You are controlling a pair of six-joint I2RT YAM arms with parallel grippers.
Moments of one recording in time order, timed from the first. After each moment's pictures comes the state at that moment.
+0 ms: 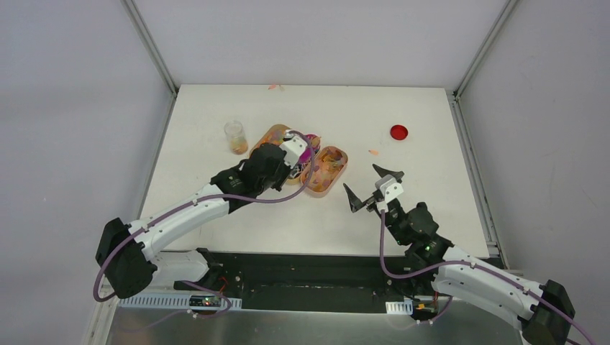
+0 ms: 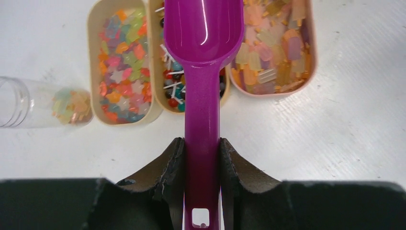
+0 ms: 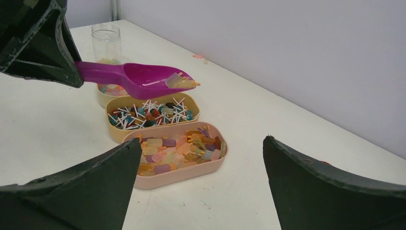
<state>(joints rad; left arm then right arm) -0.83 1.21 0.92 -0.35 -0.26 0.08 0.95 0.58 0.24 0.50 0.34 -0.29</state>
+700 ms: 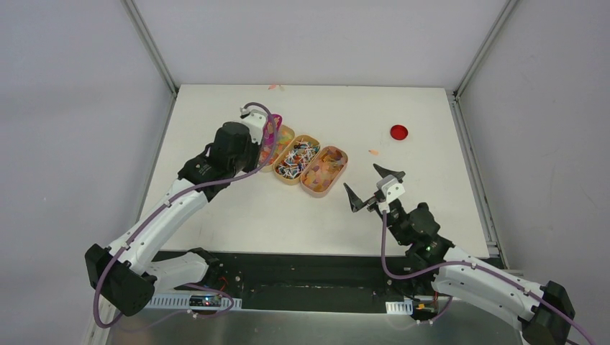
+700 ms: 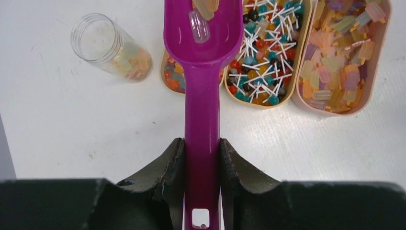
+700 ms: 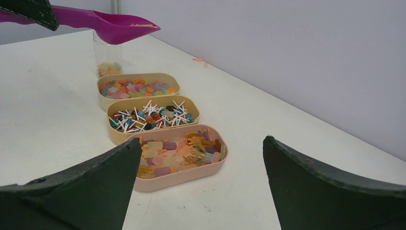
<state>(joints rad) -0.55 1.10 1.03 -0.55 -0.22 -0.02 0.95 0.57 0.24 0.50 0.33 -0.29</state>
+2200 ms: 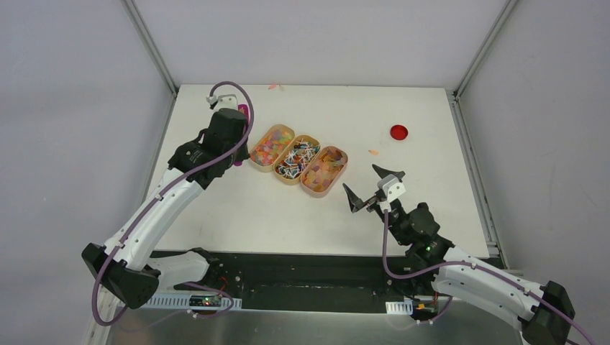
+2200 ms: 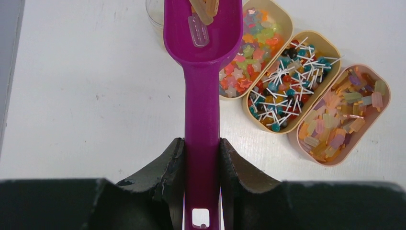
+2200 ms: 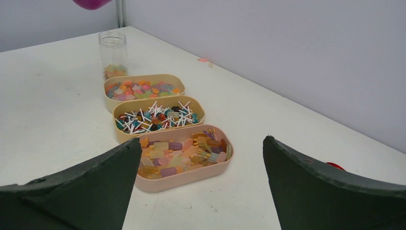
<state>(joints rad) -0.53 1.15 1.26 -0.83 -0.47 -0.44 0.95 0.57 0.24 0.50 0.32 -0.25</state>
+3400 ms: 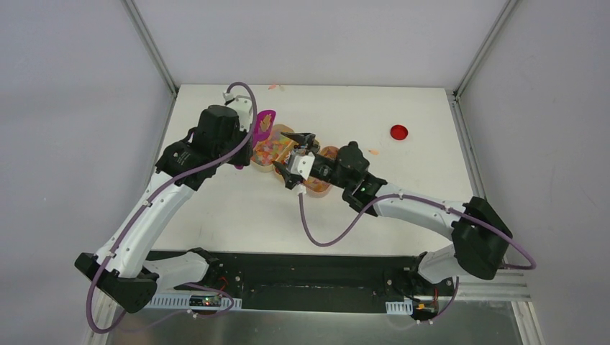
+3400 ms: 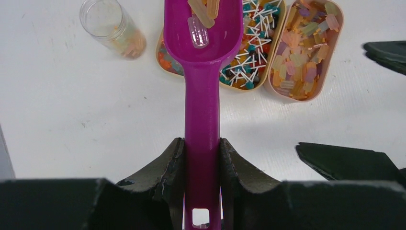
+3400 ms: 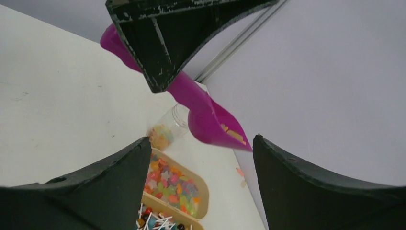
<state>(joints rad) -0.53 1.12 1.36 -0.91 -0.18 -0.19 0.95 1.43 0.90 0.63 -0.28 -0.69</state>
